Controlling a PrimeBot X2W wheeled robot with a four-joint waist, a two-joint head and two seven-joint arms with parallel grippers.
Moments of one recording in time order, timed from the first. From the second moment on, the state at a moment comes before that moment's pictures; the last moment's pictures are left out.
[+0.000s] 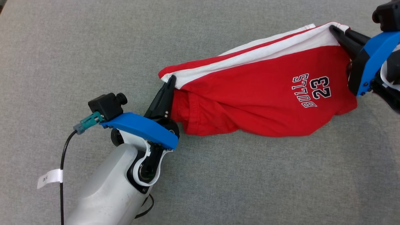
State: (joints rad) left arm -0.59 0.20 -0.66 0.39 -1.19 -0.07 -0.21; right arm -0.92 -0.62 0.55 0.41 0.65 0.13 0.32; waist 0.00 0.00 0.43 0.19
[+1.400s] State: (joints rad) left arm -0.38 0.16 -0.32 0.31 -0.74 -0.08 -0.26; right arm -0.87 -0.57 0.69 0.82 0.88 0.13 0.14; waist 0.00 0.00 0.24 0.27
